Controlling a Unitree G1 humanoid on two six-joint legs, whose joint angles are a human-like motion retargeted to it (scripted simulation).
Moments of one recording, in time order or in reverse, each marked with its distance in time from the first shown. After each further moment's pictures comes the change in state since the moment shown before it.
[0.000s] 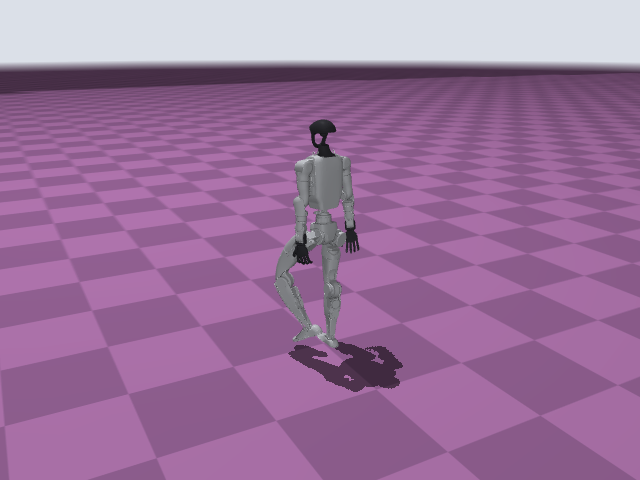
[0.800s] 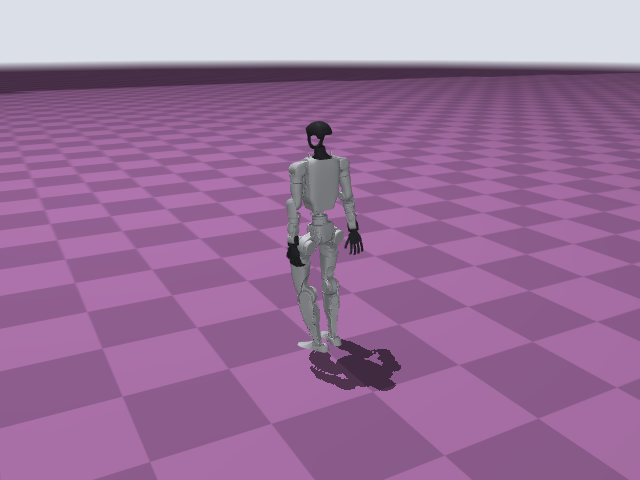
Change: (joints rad) left arm 0.030 0.046 -0.025 0.025 0.084 -0.002 0.041; right arm 0.068 0.018 -0.002 0.063 -0.016 0.019 -0.023; waist -0.113 0.074 -0.019; left_leg 0.511 -0.082 -0.075 -0.849 -0.125 0.004; right_leg -0.008 0.069 -0.018 0.185 -0.099 -0.031
